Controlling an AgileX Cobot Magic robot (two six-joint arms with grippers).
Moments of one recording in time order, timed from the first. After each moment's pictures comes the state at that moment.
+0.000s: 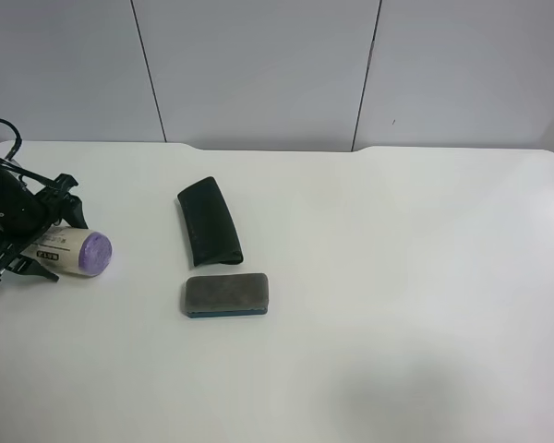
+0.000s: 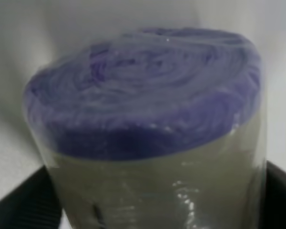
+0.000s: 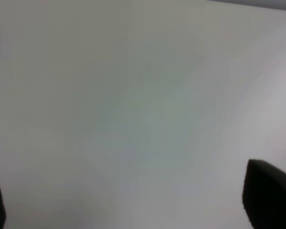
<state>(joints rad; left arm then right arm) 0.10 1.89 -0.95 -0.33 0.46 -0.85 0.13 0.00 -0.51 0.06 1.06 -0.13</state>
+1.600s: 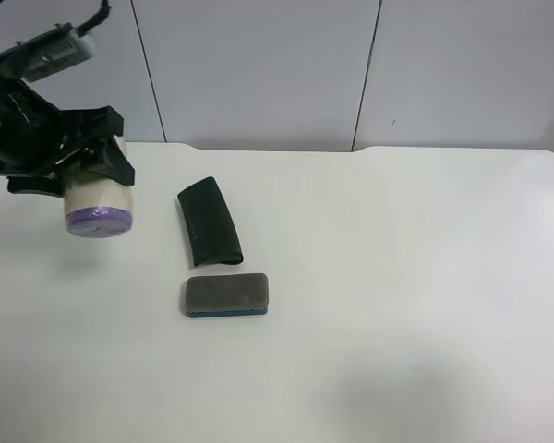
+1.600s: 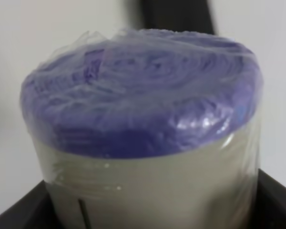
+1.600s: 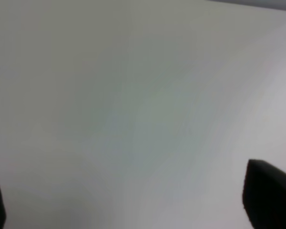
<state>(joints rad) -0.28 1.40 -0.95 -0.34 0.65 -0.07 0.13 0.00 -0.51 0.06 1.06 -0.13</state>
